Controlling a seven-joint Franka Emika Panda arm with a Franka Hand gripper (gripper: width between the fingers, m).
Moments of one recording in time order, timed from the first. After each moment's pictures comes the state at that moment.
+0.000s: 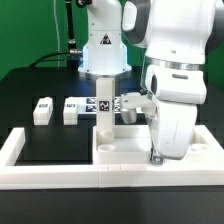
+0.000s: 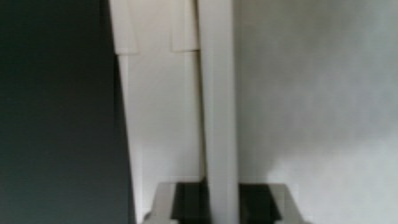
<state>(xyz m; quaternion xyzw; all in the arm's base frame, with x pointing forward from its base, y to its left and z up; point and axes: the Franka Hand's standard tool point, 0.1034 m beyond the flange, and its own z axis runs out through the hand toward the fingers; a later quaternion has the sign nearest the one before) 0.663 0.025 0.030 0.74 0.67 -0.01 0.08</state>
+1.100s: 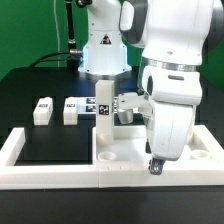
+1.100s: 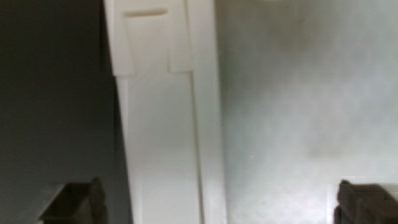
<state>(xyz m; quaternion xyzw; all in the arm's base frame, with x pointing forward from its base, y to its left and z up) 0.662 0.020 0.030 0.74 0.67 -0.01 0.08</state>
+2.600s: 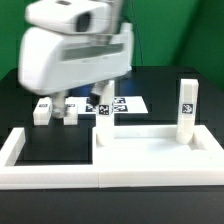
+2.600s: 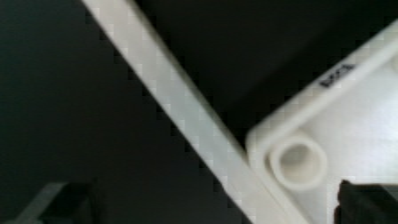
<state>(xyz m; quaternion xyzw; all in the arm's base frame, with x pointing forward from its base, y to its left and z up) 0.631 -0.125 0.098 0.93 0.37 -0.04 0.06</state>
